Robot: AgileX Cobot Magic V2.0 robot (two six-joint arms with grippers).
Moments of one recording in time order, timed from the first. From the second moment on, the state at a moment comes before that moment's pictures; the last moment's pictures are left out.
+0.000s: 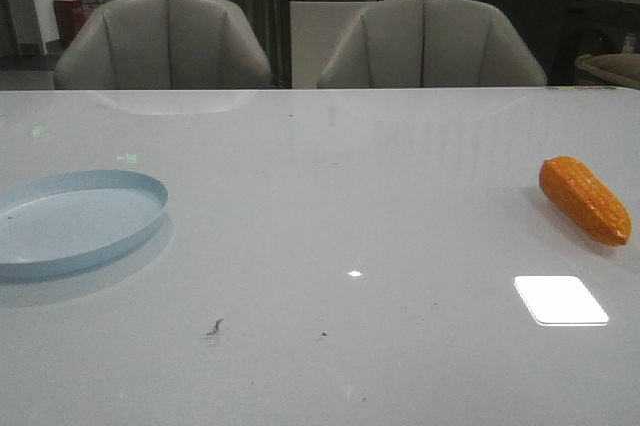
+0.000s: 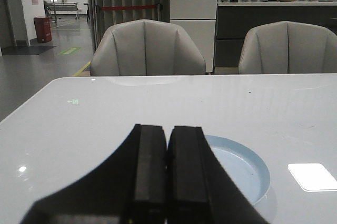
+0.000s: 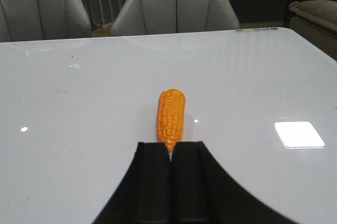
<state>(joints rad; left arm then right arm) -0.07 -0.01 0.01 -0.11 0.03 0.14 0.01 -0.01 0.03 0.09 0.13 0.01</state>
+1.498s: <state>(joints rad) -0.07 0.01 -0.27 -0.11 -0.10 0.14 0.01 0.02 -0.34 0.03 0.08 0.01</state>
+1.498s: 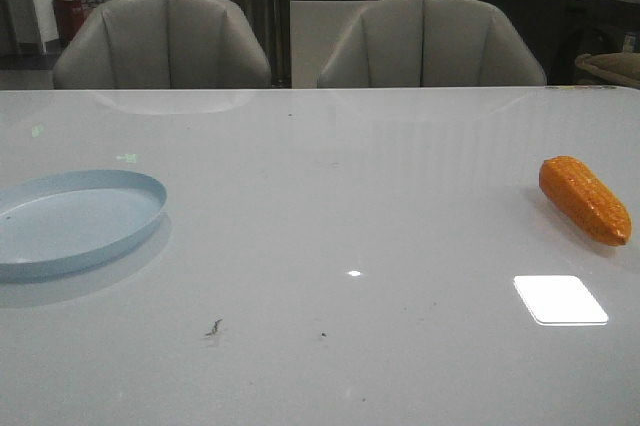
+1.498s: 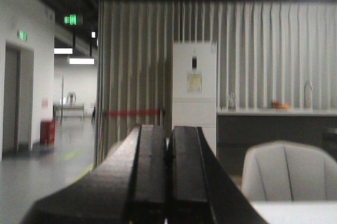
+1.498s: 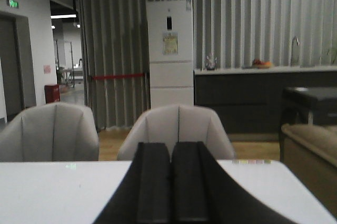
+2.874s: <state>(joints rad) -0.05 1.15 -0.77 -0.16 0.27 0.14 0.01 0.95 -0.70 -0.02 0.26 0.02</state>
